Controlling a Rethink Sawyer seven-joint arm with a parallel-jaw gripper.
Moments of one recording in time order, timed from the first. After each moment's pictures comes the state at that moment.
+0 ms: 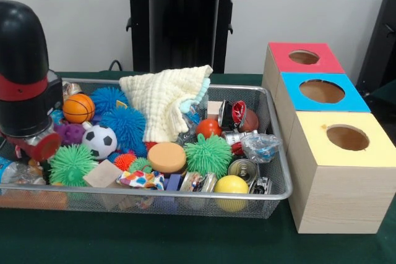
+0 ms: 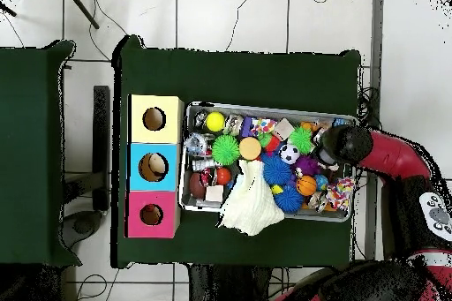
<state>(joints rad) -0.74 -0.28 0.23 1.19 -0.46 0.72 2.08</state>
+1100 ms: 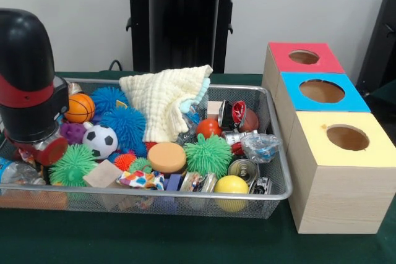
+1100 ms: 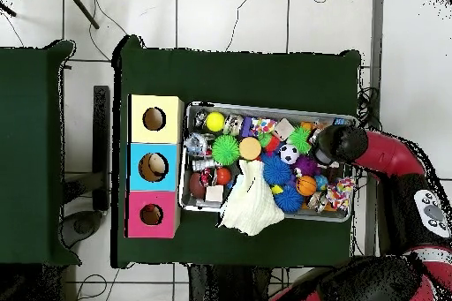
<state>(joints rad) -0.74 -0.27 0.24 1.18 -0.48 0.73 2.08</state>
